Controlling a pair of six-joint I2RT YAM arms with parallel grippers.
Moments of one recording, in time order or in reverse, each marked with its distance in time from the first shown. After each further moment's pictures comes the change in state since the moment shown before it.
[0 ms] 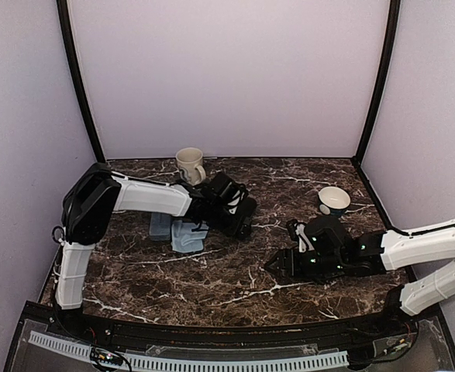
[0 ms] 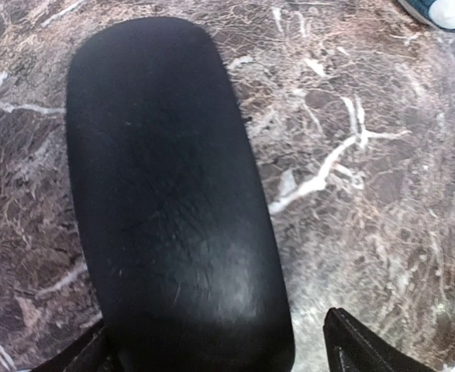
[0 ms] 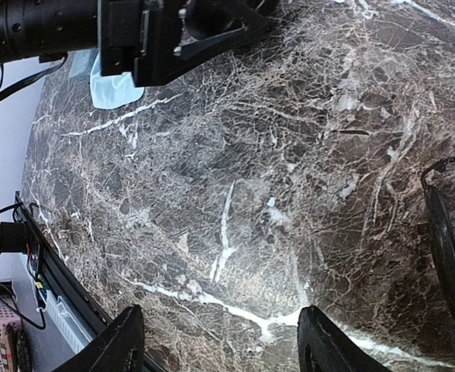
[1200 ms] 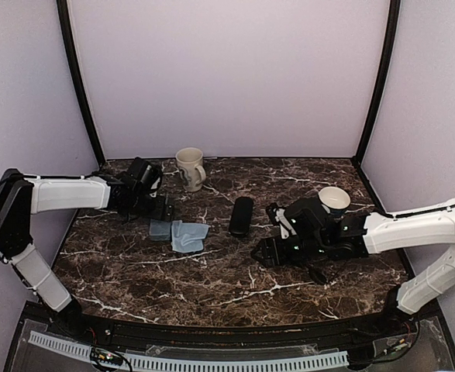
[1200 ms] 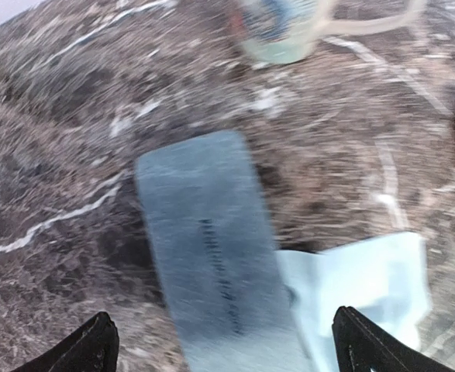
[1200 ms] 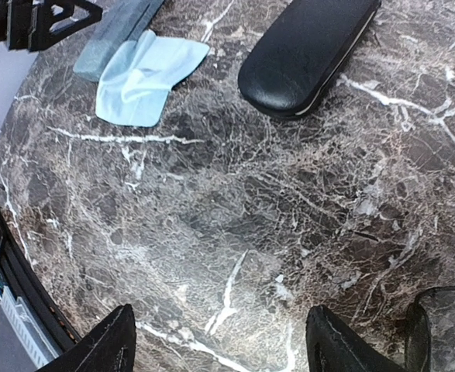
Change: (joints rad) left arm 0.318 -0.569 -0.540 -0.034 -0.231 0.007; right arm -0.007 0.159 0.228 -0.099 0.064 -0.267
